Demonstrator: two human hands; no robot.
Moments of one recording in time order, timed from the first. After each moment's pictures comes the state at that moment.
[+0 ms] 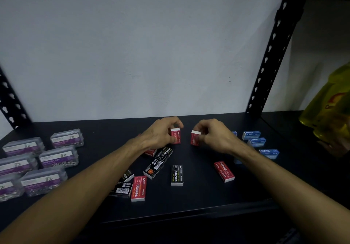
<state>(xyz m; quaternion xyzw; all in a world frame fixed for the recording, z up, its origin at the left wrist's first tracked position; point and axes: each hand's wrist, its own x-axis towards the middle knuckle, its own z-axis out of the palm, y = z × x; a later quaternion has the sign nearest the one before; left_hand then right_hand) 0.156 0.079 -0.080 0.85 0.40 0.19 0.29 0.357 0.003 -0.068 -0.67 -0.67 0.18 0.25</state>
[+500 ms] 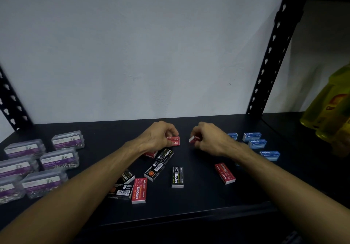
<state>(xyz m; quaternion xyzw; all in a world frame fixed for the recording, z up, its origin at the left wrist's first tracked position) 0.149 0.082 -0.081 0.86 0.43 0.15 0.24 0.346 0.009 -0.067 -0.66 -0.74 0.09 0.12</state>
